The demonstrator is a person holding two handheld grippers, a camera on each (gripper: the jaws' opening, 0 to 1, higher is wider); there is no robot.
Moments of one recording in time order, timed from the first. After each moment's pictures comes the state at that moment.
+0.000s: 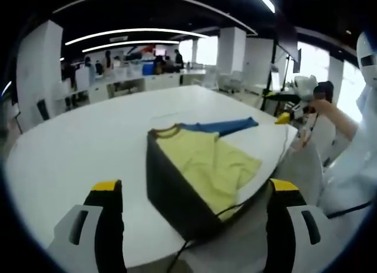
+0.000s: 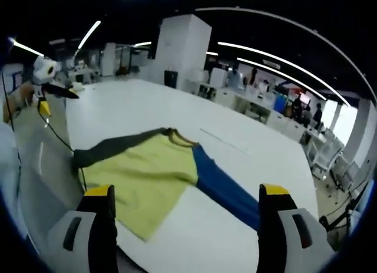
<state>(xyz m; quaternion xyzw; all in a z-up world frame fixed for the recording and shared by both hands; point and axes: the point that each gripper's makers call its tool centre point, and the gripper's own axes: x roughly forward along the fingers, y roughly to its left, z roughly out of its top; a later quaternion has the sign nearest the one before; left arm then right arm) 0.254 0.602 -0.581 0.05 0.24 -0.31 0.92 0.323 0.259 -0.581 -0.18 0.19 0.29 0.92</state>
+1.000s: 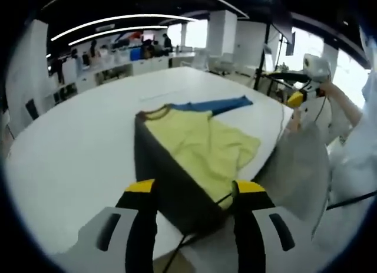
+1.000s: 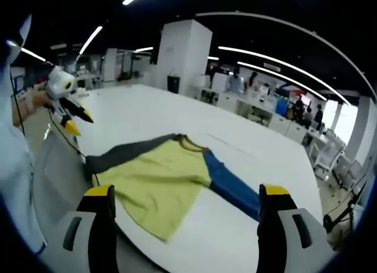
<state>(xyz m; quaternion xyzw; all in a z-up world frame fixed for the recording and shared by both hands) 0.261 0.583 -0.631 0.11 0.31 -0.34 0.88 0.295 0.281 -0.574 -0.17 0.18 0.30 0.92</state>
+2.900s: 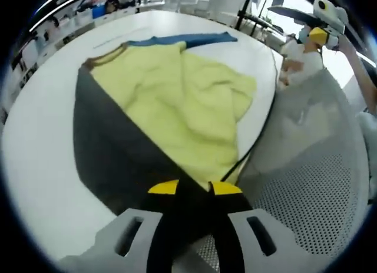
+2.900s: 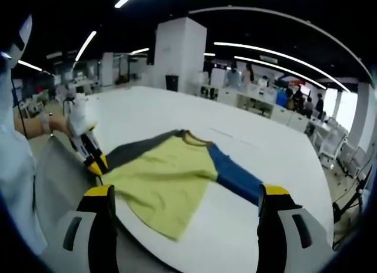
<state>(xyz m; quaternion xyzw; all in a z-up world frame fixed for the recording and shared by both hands) 0.258 0.538 -0.752 0.15 0.47 -0.41 0.77 0.290 0.284 -0.591 -0.13 0.20 0.30 0.93</state>
